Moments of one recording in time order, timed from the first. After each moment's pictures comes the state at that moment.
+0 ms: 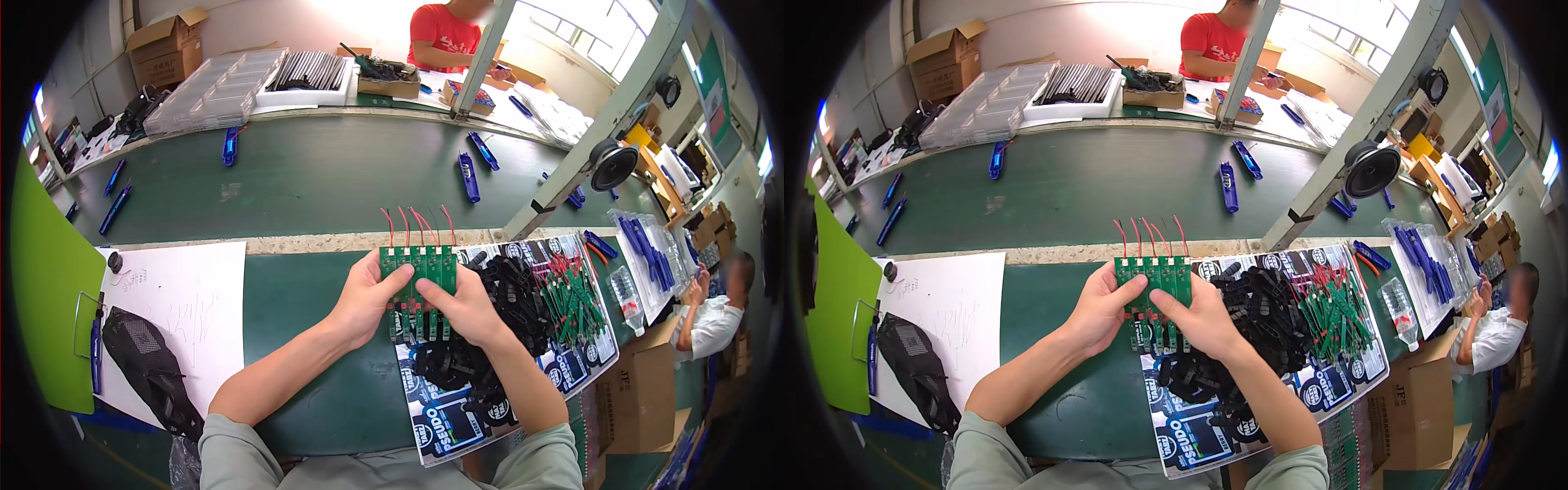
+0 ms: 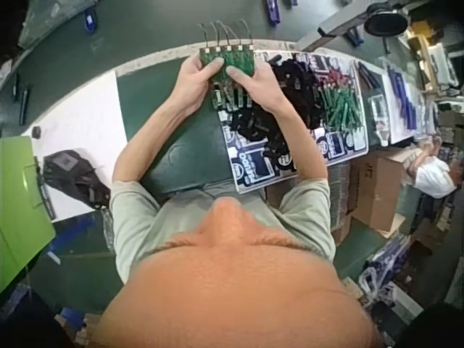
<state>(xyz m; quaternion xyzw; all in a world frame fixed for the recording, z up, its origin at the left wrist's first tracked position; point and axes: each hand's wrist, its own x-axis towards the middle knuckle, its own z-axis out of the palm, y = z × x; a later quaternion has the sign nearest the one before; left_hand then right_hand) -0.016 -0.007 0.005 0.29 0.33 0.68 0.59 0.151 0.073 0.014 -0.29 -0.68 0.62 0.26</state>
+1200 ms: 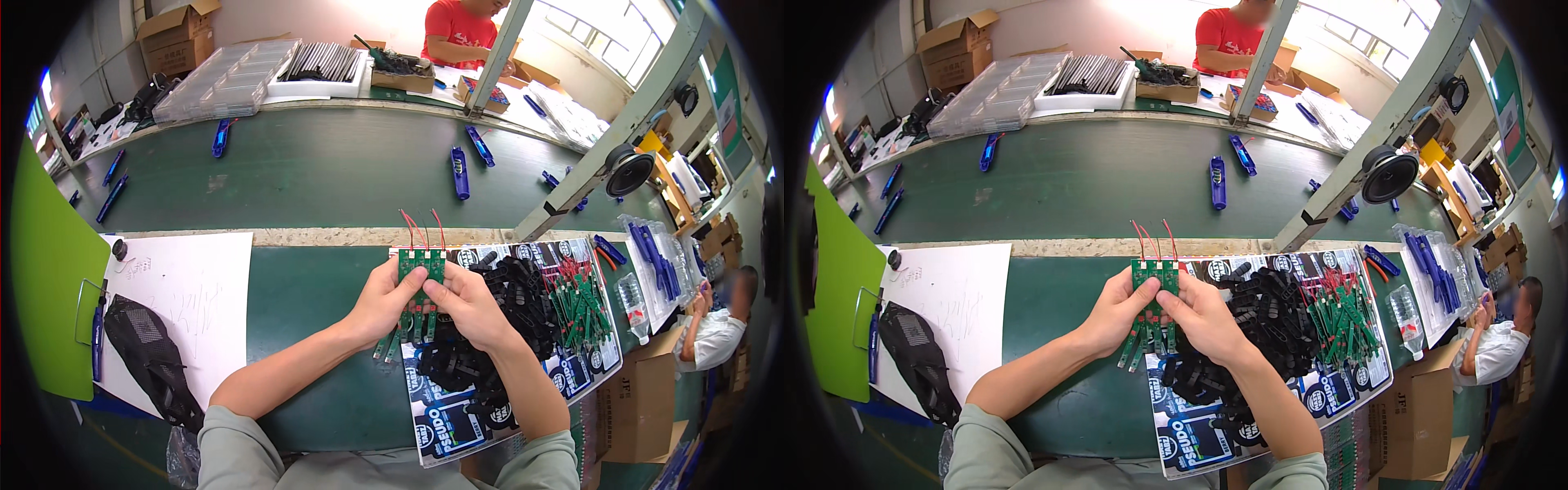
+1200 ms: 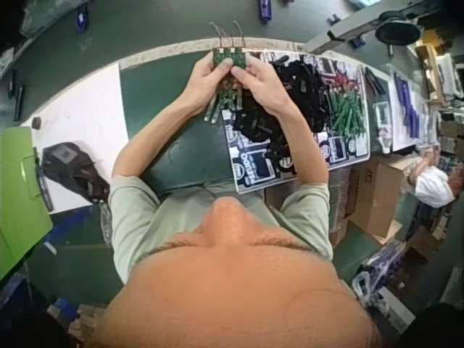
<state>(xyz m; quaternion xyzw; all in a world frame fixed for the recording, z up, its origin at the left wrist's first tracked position) -0.009 -0.002 -0.015 0.38 0.39 0.61 0.58 0.146 0.069 0.025 -0.25 -0.63 0.70 0.21</state>
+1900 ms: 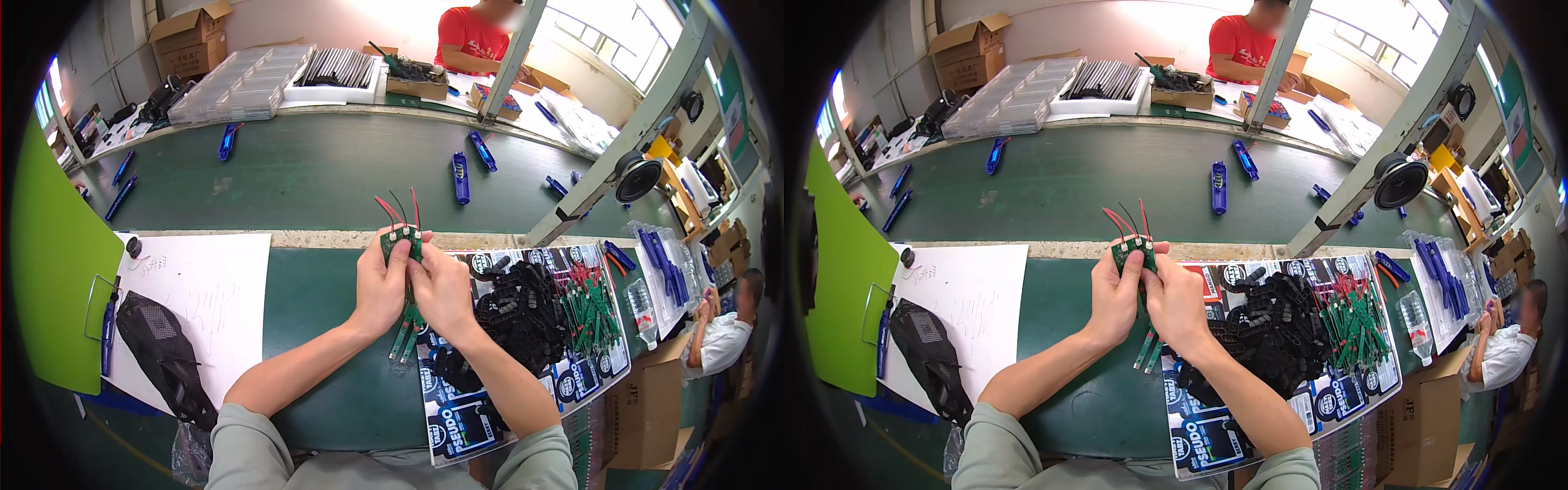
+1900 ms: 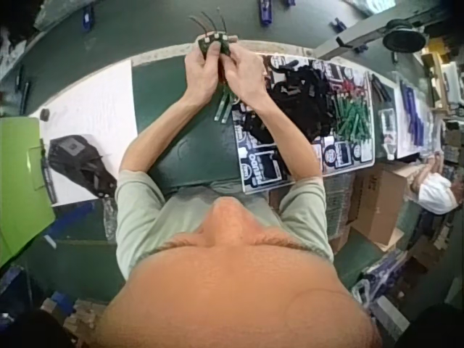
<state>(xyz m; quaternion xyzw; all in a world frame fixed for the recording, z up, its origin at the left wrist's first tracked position) -0.024 0.004 -0.010 0.39 0.42 0.75 0.33 0.081 0.054 0.022 -0.34 -0.83 0.36 0.26</state>
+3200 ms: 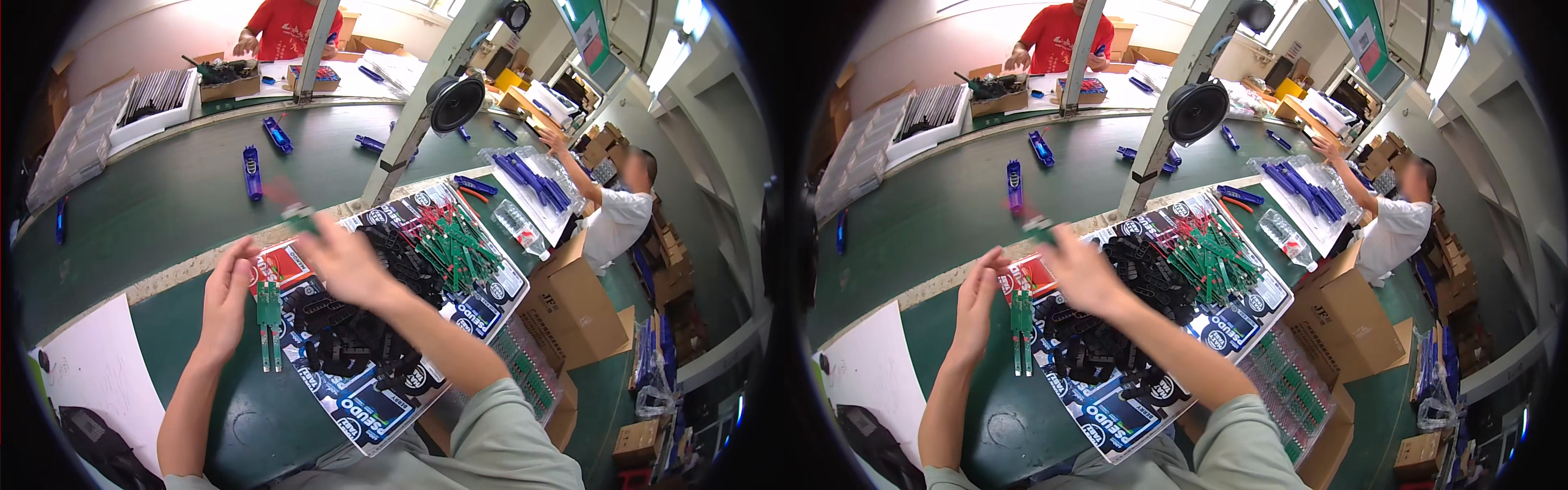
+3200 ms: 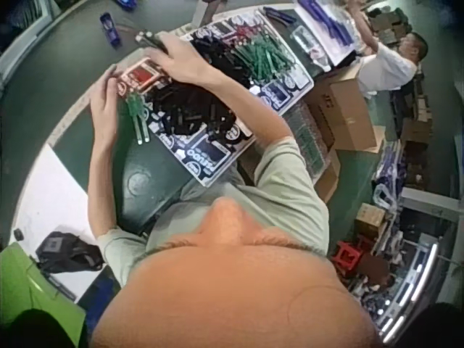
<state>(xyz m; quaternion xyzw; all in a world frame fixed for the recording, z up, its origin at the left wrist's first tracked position) -0.035 0.004 -0.020 0.51 0.47 0.60 0.40 0.163 0.089 0.050 -0.43 -0.75 0.43 0.25</state>
